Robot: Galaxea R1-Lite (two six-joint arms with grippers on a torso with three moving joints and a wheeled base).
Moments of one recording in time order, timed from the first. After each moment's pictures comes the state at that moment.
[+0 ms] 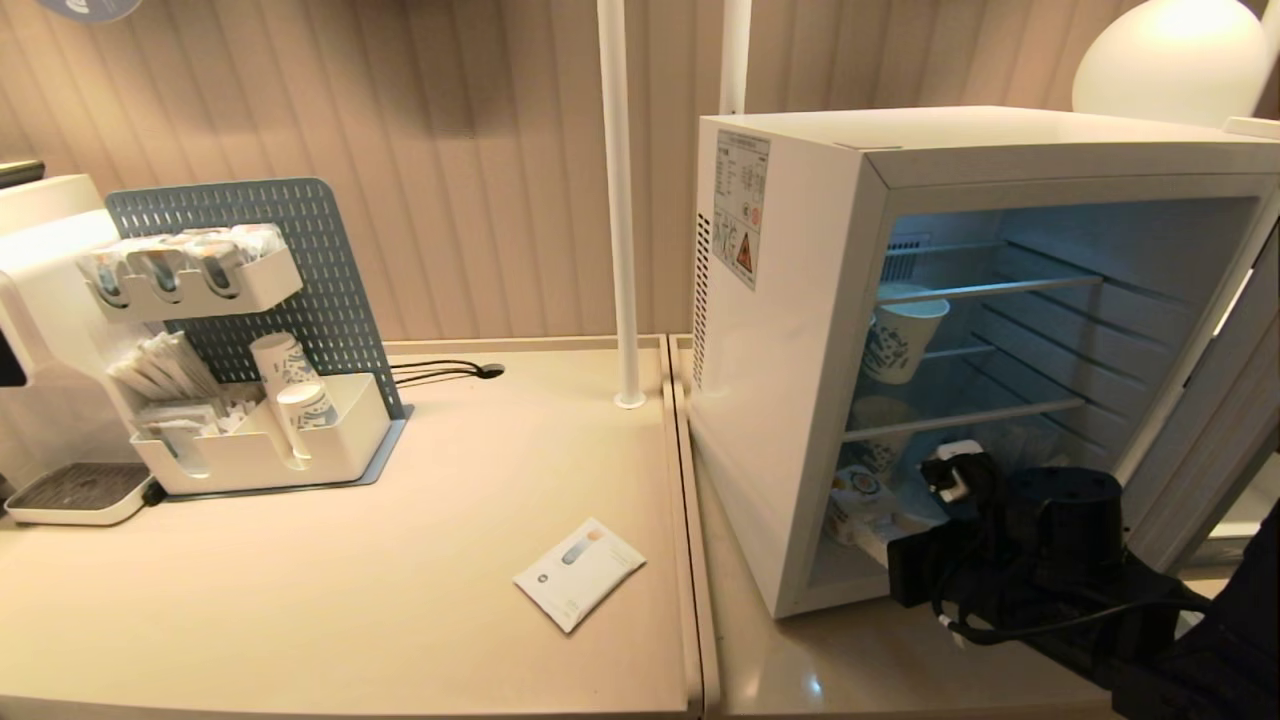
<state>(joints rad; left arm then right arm) 0.01 0.00 0.00 0.00 0.01 -0.02 0.38 1.96 -0.33 -1.18 -0.06 0.05</state>
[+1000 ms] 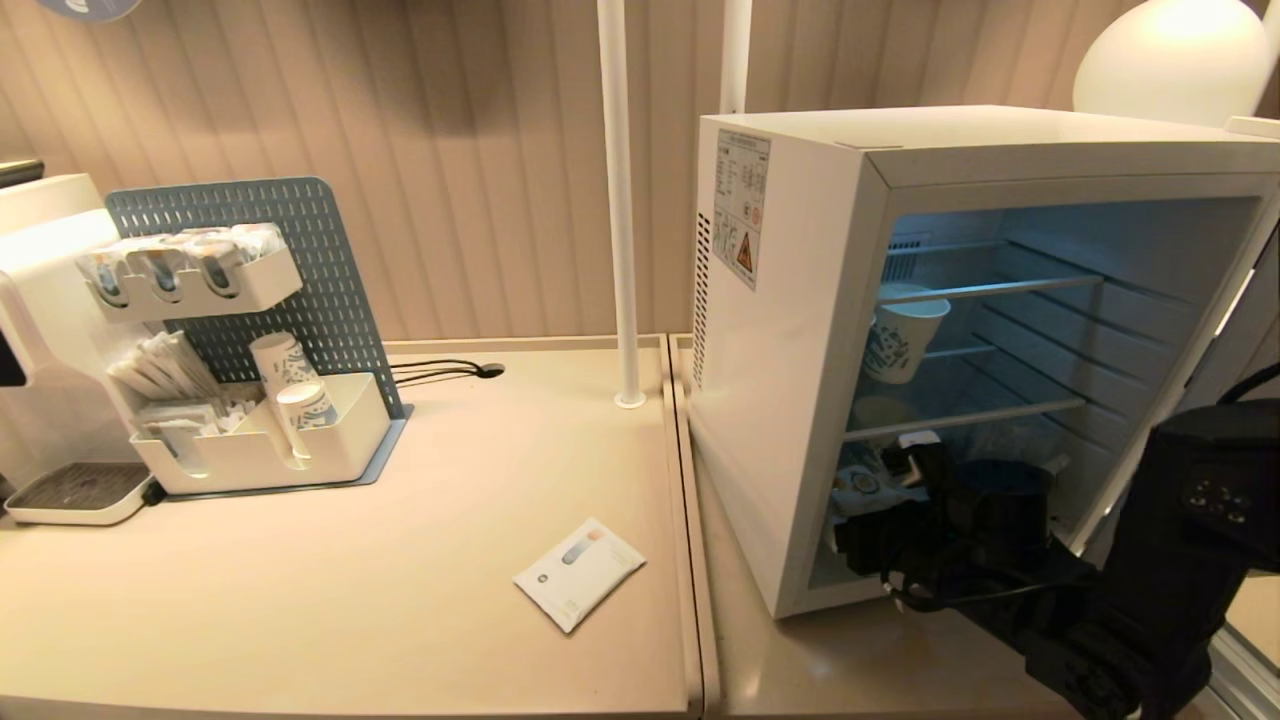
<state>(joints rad) 0.01 0.00 0.00 0.00 0.01 -0.02 0.37 2.16 -0.45 -1.34 -0.07 0.06</state>
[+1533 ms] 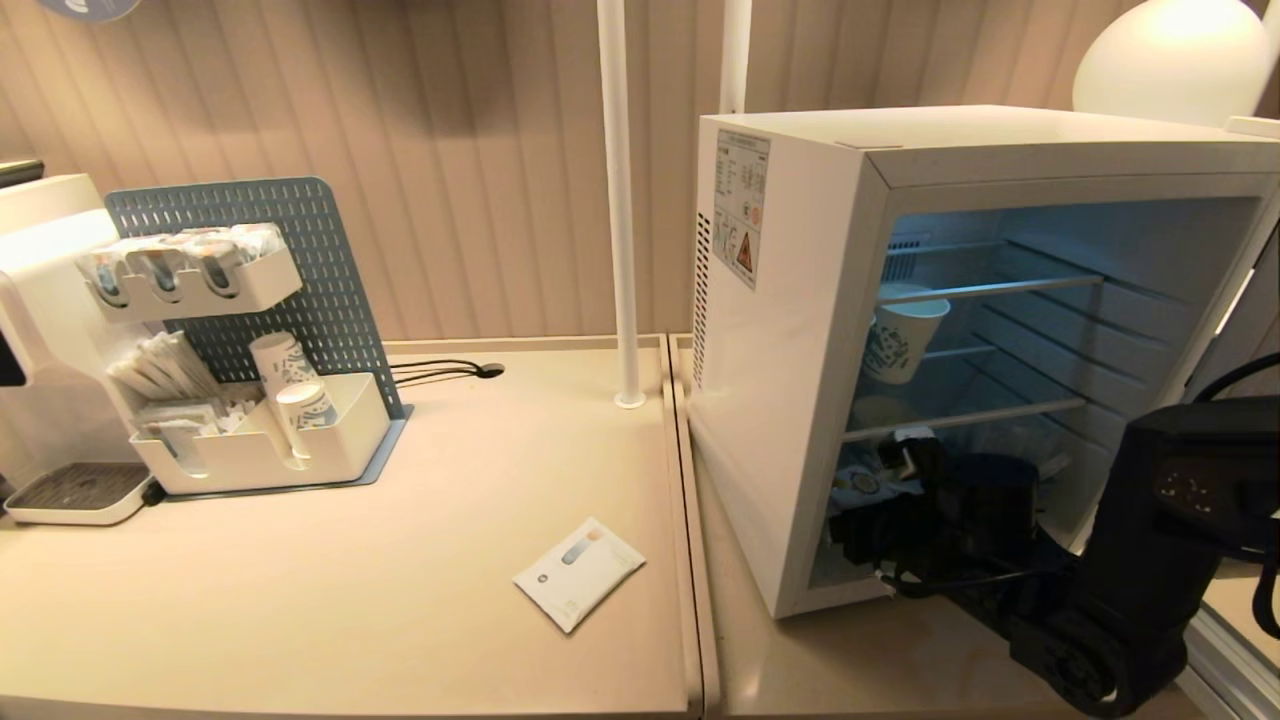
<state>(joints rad) 0.01 0.00 0.00 0.00 0.01 -0.02 0.34 2.20 -0.50 -1.33 -0.07 0.06</state>
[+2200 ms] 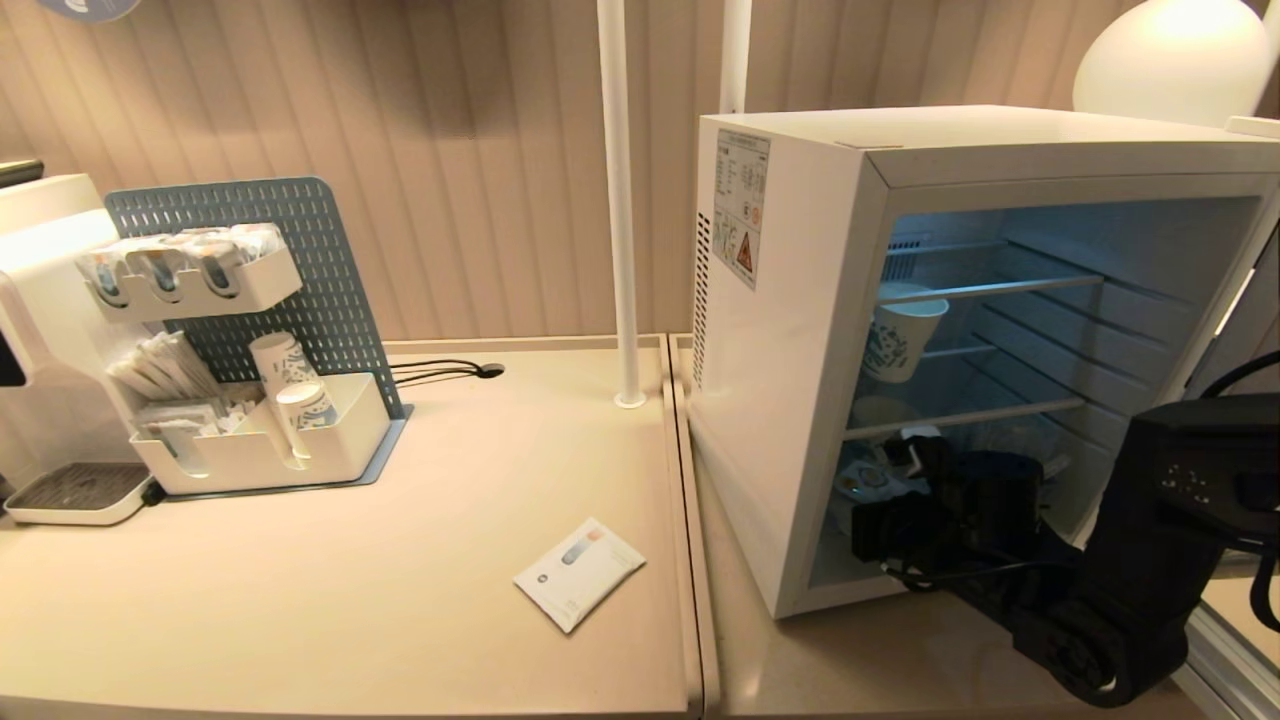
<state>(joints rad) 0.01 0.00 0.00 0.00 0.01 -0.02 0.32 2.21 -0.52 -1.30 -0.06 0.06</state>
